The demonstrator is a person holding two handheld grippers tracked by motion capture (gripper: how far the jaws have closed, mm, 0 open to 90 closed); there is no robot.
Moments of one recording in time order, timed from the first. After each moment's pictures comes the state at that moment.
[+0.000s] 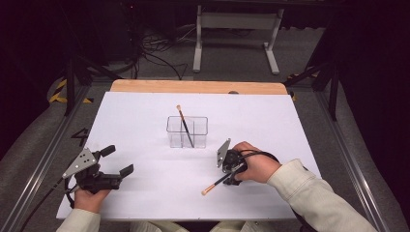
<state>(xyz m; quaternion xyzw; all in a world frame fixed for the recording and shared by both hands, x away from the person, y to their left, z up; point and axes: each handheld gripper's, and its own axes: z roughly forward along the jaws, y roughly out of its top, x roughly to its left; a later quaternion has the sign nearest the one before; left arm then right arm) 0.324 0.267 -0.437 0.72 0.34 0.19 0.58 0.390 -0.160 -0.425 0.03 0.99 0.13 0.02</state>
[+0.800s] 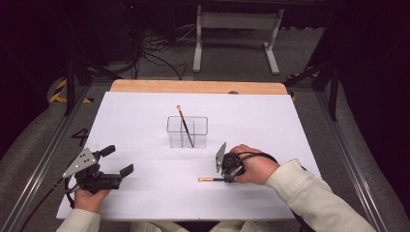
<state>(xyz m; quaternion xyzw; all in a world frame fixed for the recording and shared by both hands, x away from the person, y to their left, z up) 0.324 0.267 -0.438 0.72 0.34 0.19 0.58 0.381 -0.154 -0.421 0.01 1.00 0.08 0.00</state>
